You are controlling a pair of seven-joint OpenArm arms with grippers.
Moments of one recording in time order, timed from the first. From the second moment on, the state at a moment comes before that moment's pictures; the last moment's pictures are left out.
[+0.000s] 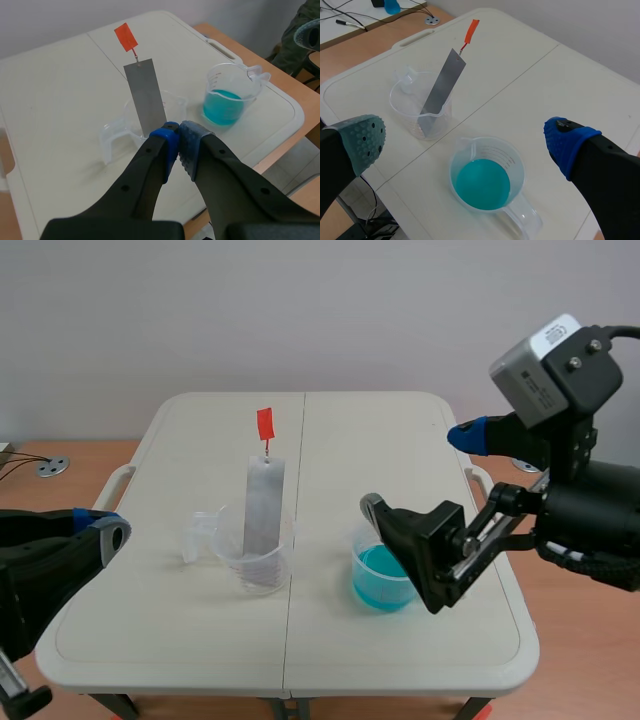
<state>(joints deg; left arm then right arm) 47.8 -32.6 -7.8 119.6 -21.1 -25.2 -5.7 -23.2 27.7 -4.1 114.4 17.3 28.8 -9.2</state>
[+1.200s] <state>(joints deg) 67.9 -26.0 -14.9 86.1 -19.3 -18.6 0.6 7.0 9.7 -15.6 80.5 19.6 34.0 -12.4</state>
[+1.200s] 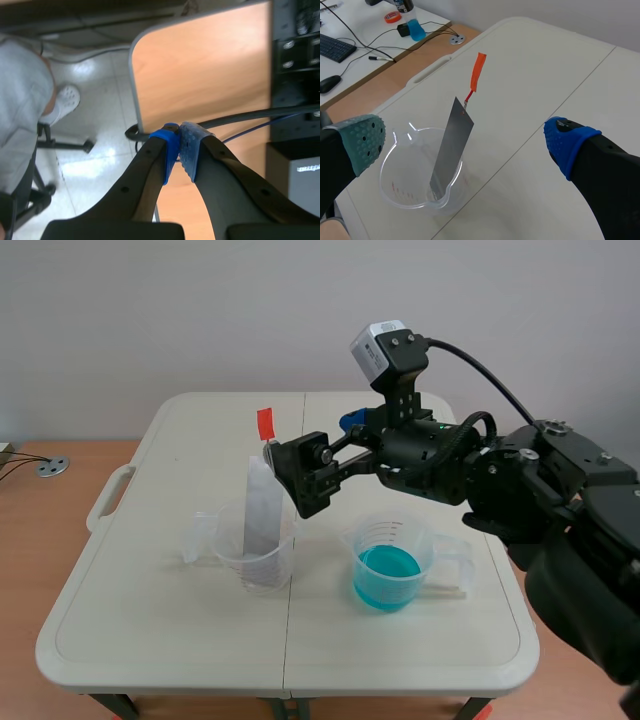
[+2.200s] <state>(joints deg) 54.7 -20.8 -9.6 67.1 -13.8 -19.9 0.6 23.9 -2.3 -18.9 57.6 19.4 35.7 -14.5</state>
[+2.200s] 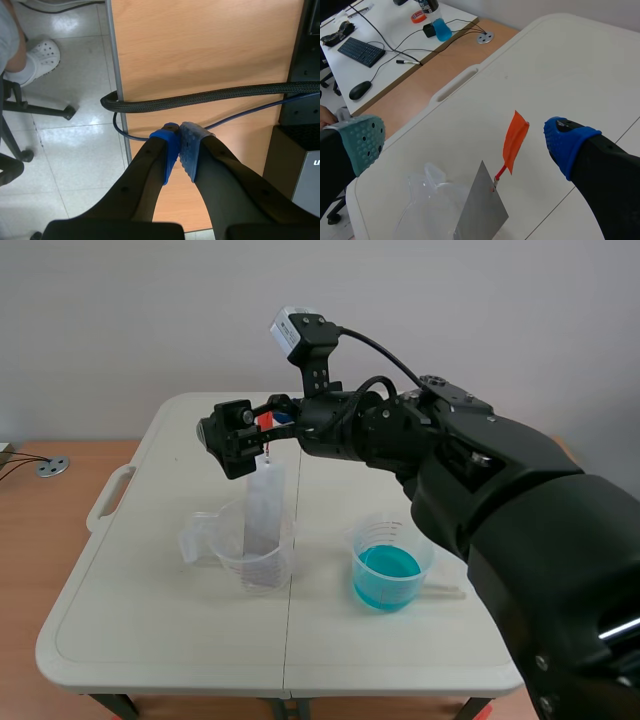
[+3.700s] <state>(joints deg) 54.7 -20.8 -9.6 67.1 -13.8 -19.9 0.6 24.5 -3.3 -18.9 54.8 20.1 45.1 -13.7</state>
